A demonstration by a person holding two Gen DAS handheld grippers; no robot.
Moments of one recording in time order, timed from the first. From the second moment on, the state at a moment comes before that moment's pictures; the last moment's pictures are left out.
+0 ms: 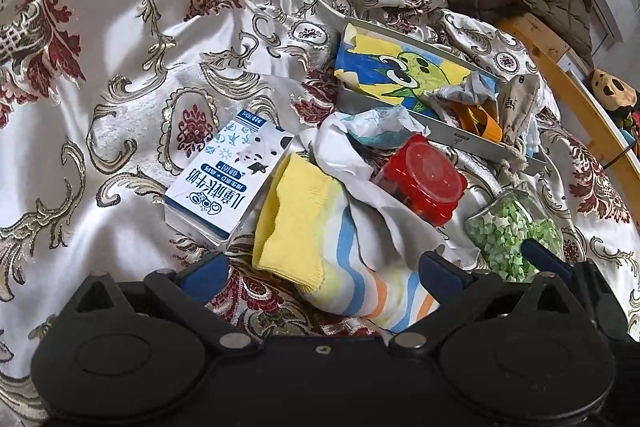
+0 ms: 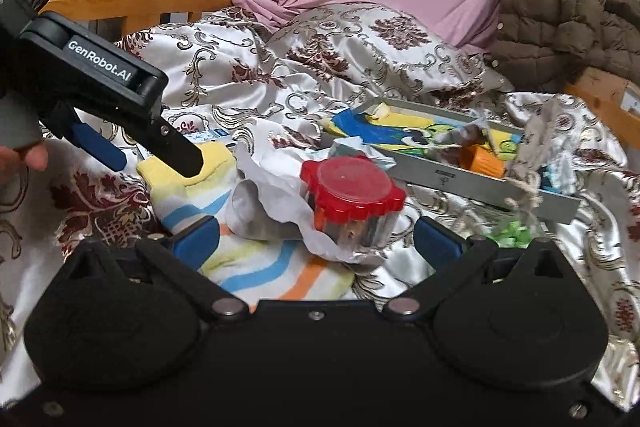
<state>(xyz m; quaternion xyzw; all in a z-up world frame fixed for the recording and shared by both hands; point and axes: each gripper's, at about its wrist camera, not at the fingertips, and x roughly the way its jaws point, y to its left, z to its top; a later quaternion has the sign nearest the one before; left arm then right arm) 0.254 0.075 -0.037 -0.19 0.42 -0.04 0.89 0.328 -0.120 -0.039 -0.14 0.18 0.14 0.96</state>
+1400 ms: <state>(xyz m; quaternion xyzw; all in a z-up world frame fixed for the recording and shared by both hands) 0.245 0.077 -0.032 -0.18 0.40 -0.04 0.90 0.349 -0.103 -0.040 -0.18 0.17 0.14 0.96</state>
